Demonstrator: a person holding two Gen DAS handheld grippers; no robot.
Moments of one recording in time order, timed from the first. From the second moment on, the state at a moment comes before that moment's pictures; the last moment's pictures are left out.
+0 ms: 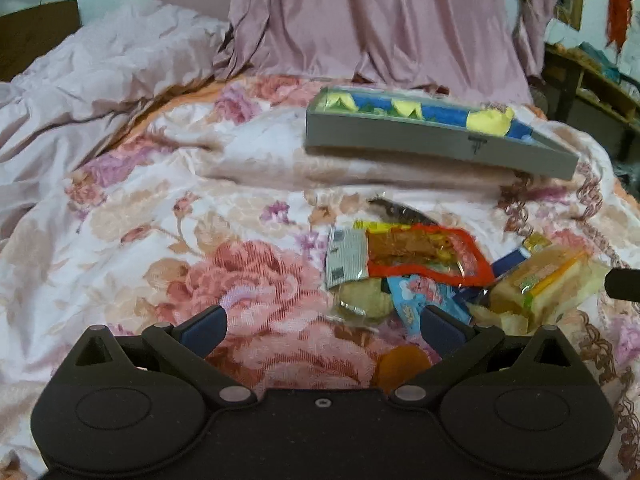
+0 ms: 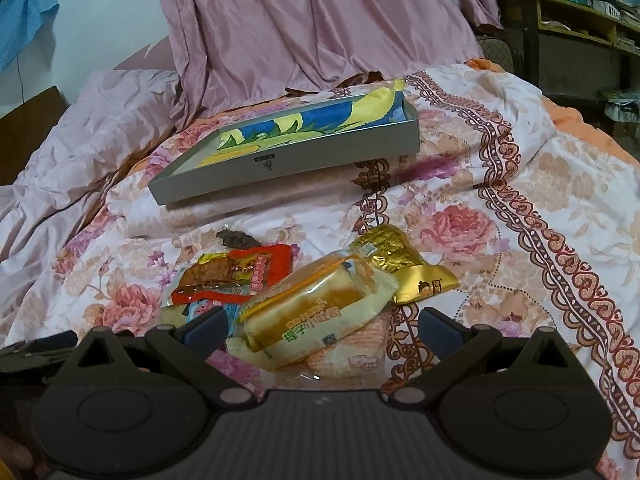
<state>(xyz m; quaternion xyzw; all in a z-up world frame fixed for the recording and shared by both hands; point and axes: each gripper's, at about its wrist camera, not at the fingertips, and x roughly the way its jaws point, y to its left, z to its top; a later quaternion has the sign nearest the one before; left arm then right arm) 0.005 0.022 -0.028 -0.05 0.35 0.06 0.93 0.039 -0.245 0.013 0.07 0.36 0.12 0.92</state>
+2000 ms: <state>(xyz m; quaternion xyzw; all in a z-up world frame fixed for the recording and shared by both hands) 0.022 0.006 -0.044 -0.08 0.34 -0.04 0.94 0.042 -0.186 0.009 -0.21 0.27 0.20 0.92</state>
